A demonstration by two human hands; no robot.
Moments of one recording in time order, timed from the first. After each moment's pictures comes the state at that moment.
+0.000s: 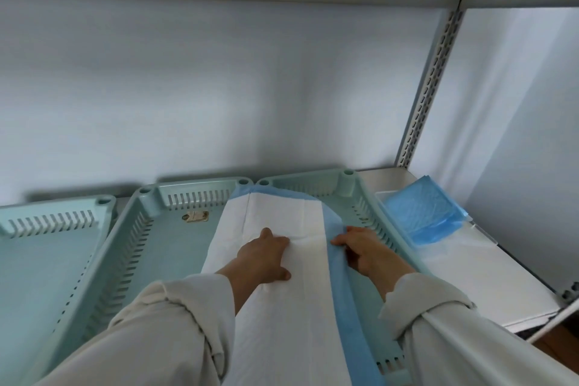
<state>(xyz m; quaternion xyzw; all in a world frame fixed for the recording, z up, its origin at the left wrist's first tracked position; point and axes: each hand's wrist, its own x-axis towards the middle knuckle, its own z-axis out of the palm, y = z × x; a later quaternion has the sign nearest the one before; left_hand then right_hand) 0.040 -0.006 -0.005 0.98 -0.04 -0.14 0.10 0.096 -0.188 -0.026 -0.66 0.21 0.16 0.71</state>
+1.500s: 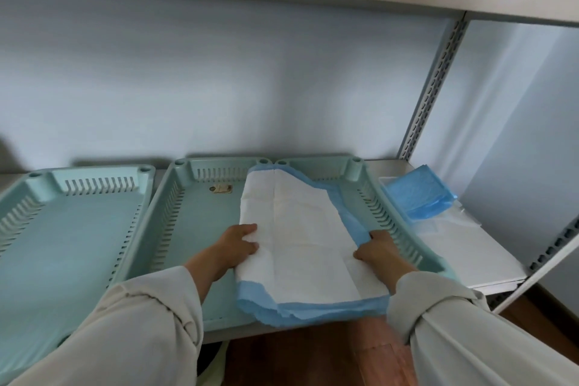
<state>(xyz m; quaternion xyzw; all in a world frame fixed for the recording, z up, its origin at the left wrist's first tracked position) -0.061 0.060 -0.003 0.84 0.16 -0.11 0.51 -0.011 -0.188 -0.012 -0.90 0.19 0.08 0.38</state>
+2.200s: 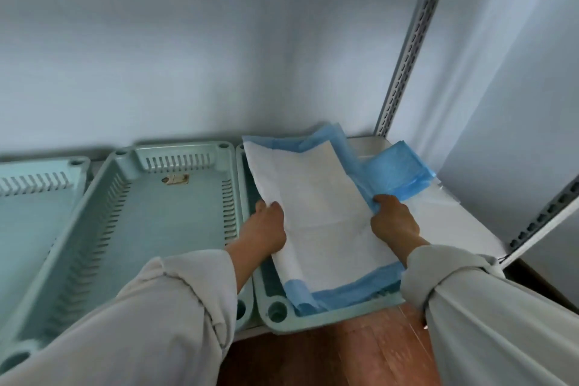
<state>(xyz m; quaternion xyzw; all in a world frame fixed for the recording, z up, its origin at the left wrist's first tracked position) 0.011 -0.054 -0.008 0.97 0.03 -0.13 0.18 0.043 -0.268 -0.007 -0.96 0.15 0.01 0.25</state>
